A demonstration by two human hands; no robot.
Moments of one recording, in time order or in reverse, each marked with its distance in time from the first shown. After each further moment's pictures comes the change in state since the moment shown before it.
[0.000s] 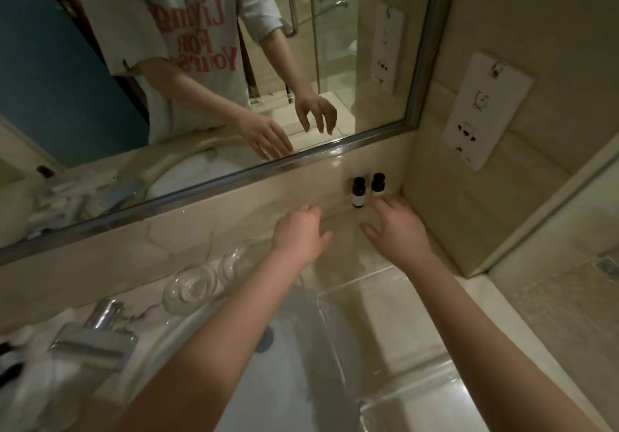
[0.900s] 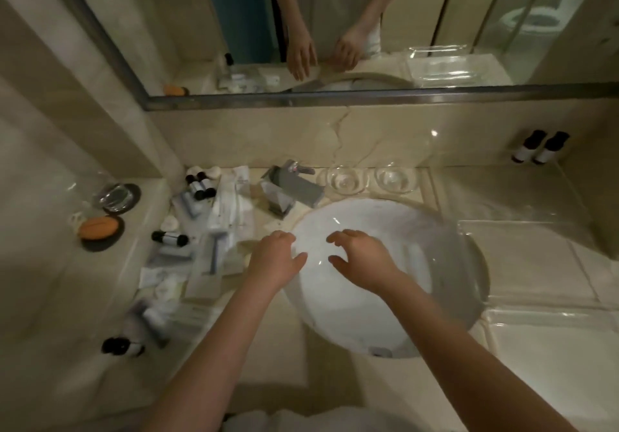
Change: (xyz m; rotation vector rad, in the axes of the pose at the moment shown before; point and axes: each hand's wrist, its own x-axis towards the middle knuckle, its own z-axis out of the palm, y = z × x) left_hand -0.318 -0.248 0.040 -0.252 -0.051 -0.512; right_hand -0.201 -0.280 0.116 0.035 -0.505 -0.485
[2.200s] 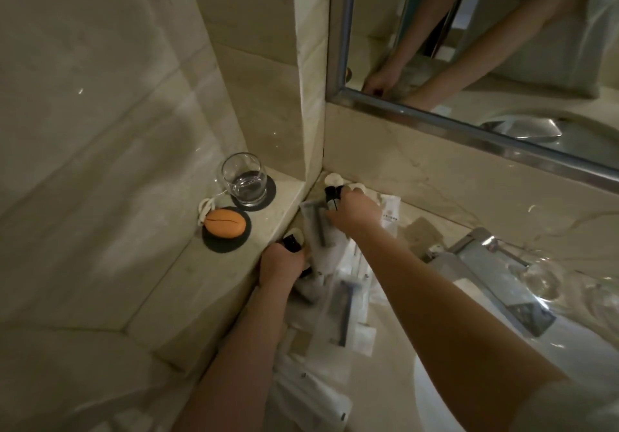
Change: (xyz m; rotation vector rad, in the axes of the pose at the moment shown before) left_hand 0.100 -0.248 -0.055 -0.827 0.222 -0.881; right_hand 0.329 -0.213 0.121 -0.135 -0.183 0.052
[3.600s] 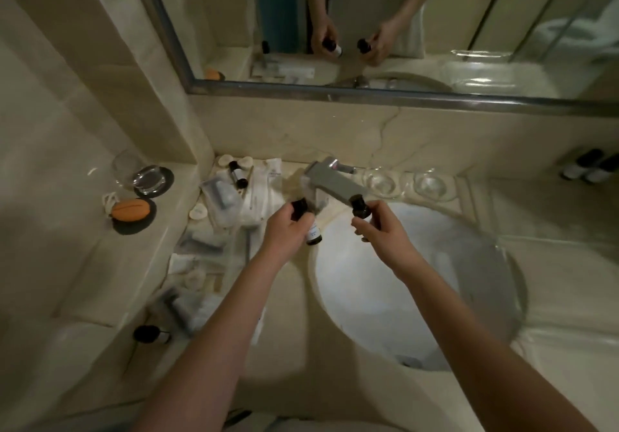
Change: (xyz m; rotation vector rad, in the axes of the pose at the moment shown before) left_hand -0.216 0.017 0.086 -0.054 -0.374 0.625; right_hand -0.292 0.212 -0.036 1.005 0.290 0.120
